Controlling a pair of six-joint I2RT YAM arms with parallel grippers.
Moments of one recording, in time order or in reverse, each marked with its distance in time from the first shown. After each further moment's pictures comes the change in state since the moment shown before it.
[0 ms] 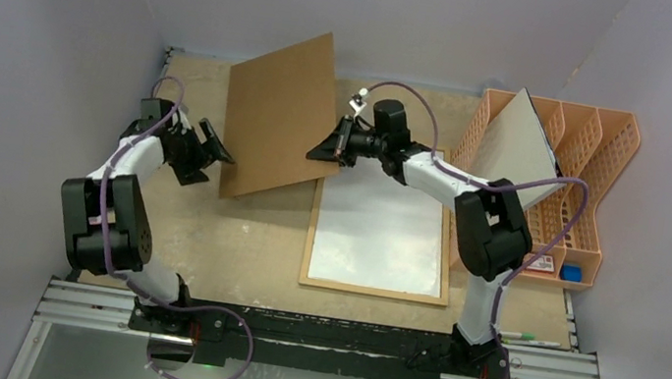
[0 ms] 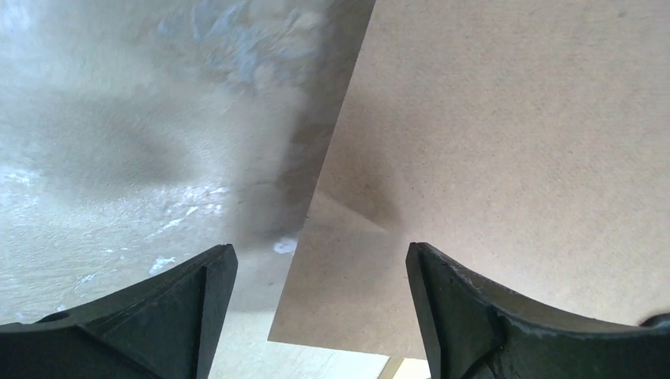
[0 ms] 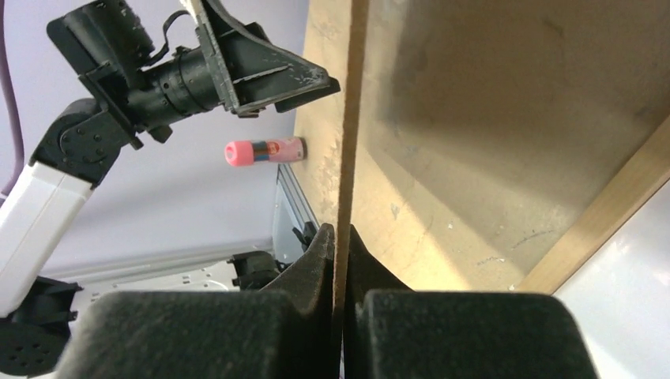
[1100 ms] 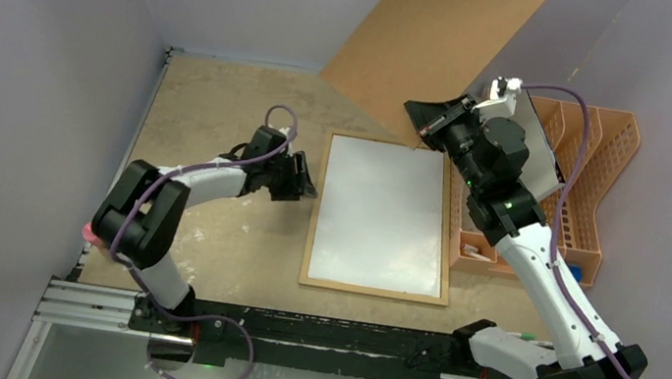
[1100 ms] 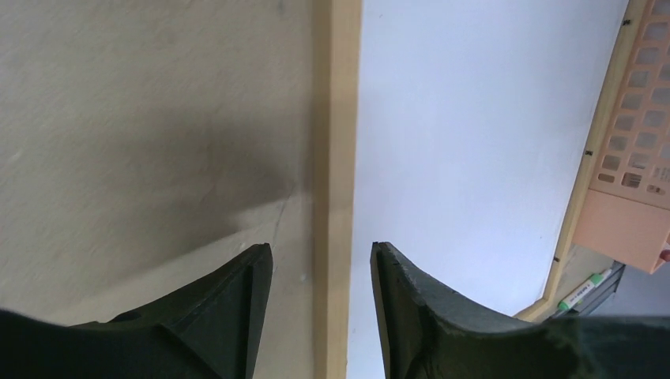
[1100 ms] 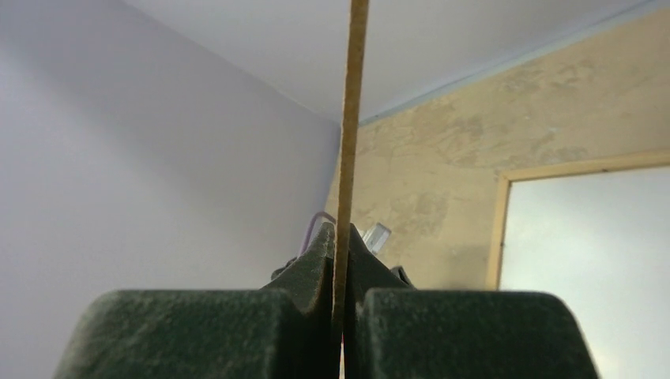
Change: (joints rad) left arm -0.629 0.018 -0.119 0.382 -0.142 -0.205; right arm -0.067 -0.853 -0.186 -0.195 0.758 -0.063
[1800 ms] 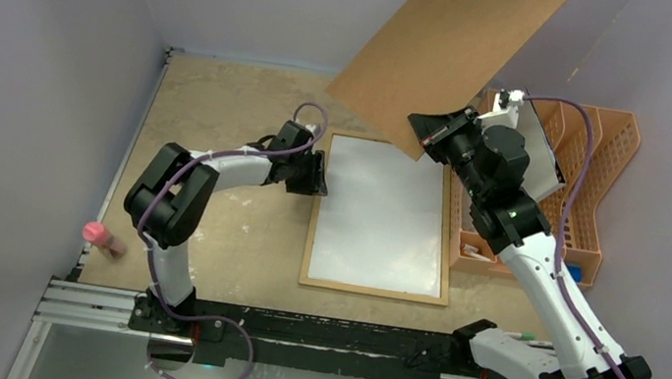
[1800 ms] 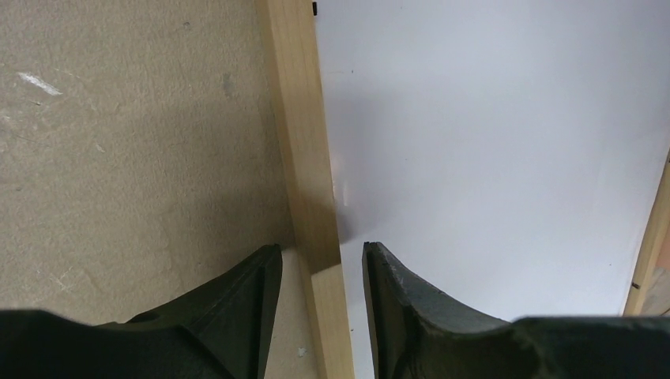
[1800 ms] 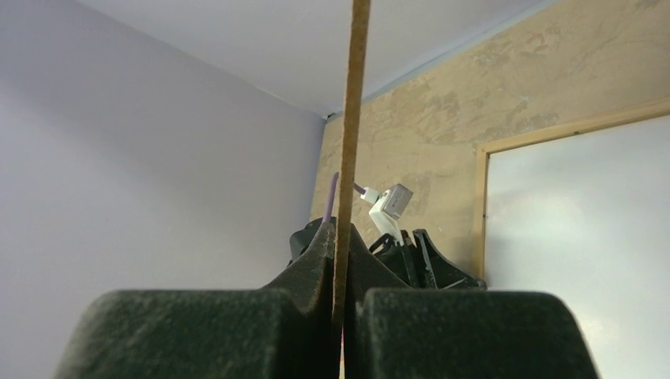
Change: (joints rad) left arm -0.100 0.228 0.230 -0.065 -0.101 0.135; right arm 0.000 -0.057 -0.037 -0.113 0.060 0.043
